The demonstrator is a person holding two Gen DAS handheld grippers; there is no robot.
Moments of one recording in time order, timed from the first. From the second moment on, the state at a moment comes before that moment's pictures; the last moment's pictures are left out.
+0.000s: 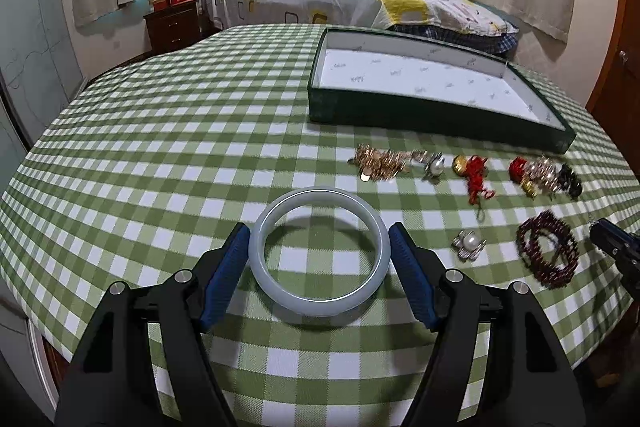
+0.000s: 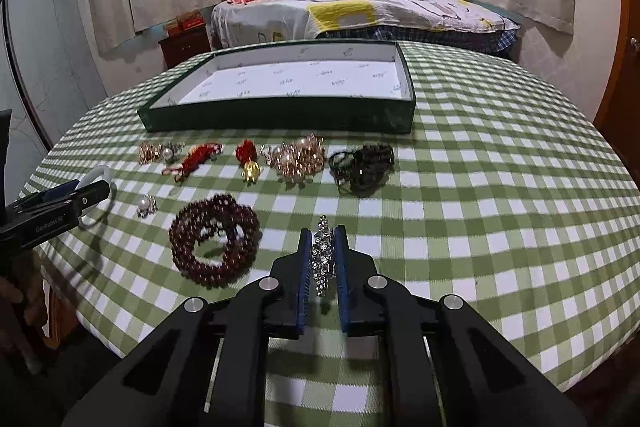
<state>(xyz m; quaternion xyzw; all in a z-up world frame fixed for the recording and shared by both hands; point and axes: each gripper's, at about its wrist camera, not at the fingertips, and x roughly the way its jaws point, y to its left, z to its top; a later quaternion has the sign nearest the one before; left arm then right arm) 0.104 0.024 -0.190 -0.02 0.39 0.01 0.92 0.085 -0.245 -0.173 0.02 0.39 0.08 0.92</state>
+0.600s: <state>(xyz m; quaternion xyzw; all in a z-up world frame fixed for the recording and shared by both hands) 0.185 -0.003 -0.124 -0.02 0.32 -0.02 0.95 0.181 -0.260 -0.107 0.03 0.30 0.07 0.95</state>
